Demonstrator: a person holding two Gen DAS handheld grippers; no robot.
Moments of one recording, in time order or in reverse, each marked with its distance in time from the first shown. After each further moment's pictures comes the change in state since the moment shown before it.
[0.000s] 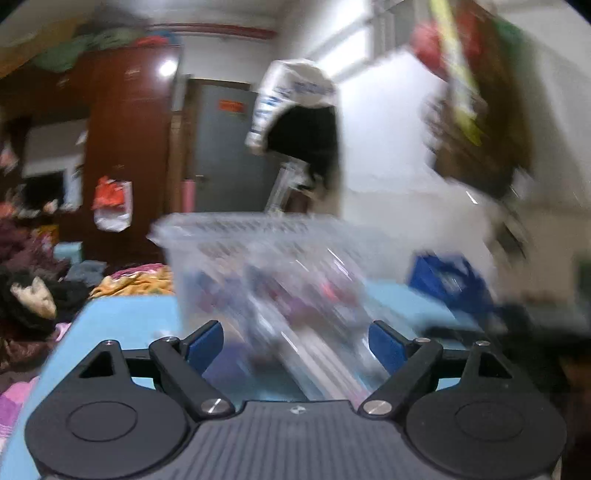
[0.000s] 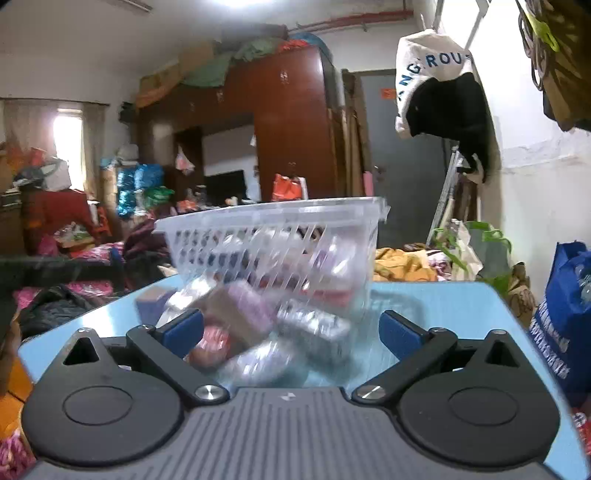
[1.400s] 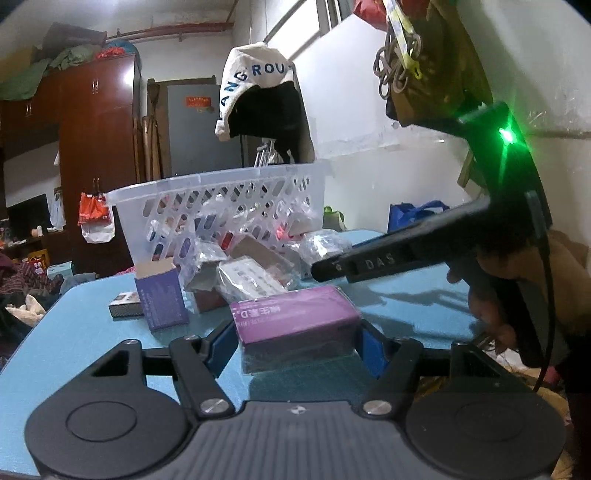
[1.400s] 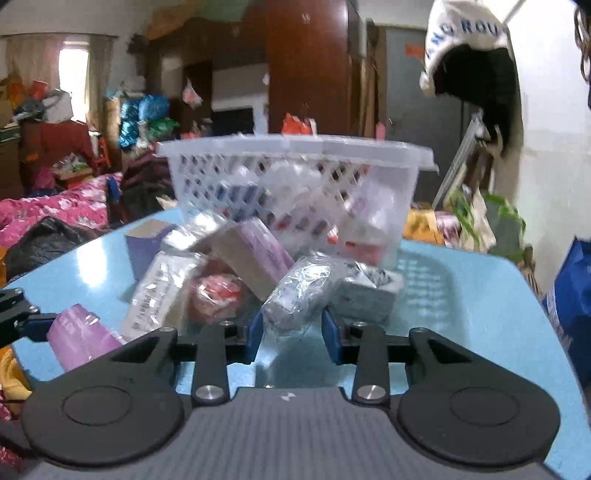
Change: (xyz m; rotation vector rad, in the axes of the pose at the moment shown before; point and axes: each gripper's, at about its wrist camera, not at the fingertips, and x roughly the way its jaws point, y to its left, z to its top) left arm -0.001 -0.034 -0.045 0.111 0.030 0.000; right arm 0.040 0.030 -0.001 -0.113 0.201 -0.018
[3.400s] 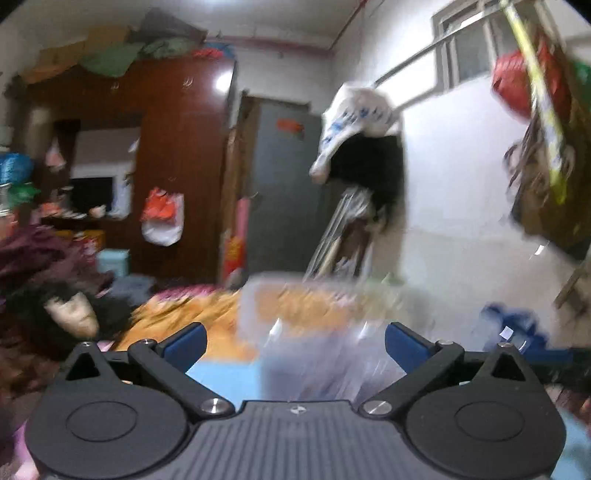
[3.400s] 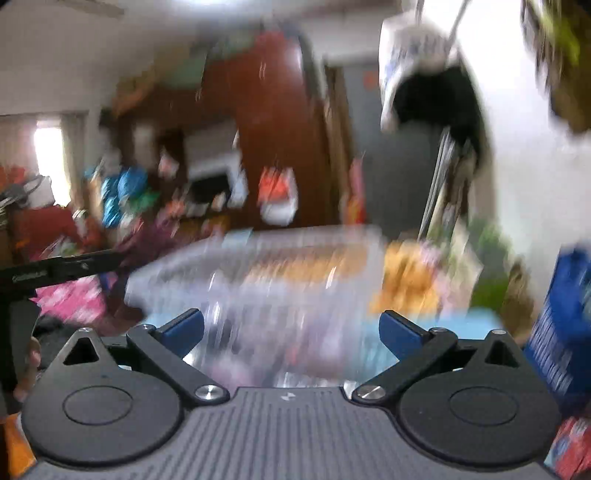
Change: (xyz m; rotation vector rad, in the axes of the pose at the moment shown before) left arm 0.049 0.135 0.088 -0.234 -0.064 0.193; right arm -0.007 -0.048 0.050 0.205 -0.111 0.024
